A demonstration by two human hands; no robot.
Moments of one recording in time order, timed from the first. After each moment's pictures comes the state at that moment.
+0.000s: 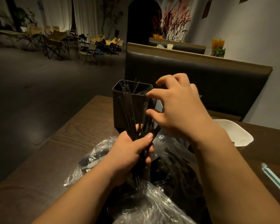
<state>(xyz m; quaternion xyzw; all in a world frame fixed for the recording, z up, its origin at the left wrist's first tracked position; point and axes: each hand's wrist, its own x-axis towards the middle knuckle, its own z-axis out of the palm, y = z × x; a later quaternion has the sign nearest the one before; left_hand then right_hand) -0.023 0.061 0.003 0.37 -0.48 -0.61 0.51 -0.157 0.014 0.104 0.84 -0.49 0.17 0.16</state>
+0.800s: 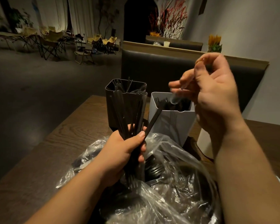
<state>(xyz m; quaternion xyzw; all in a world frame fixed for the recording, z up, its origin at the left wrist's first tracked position) -0.025 0.061 0.004 0.37 -0.46 -0.61 0.52 -0.203 0.017 0.120 0.62 -0.32 0.62 -0.36</state>
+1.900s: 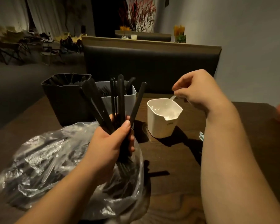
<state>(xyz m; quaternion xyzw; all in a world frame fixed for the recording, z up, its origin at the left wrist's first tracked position) -0.156 0.086 0.011 0.35 -0.49 -0.56 0.56 -0.384 0.003 0.099 0.68 -0.63 0.36 -0.13</state>
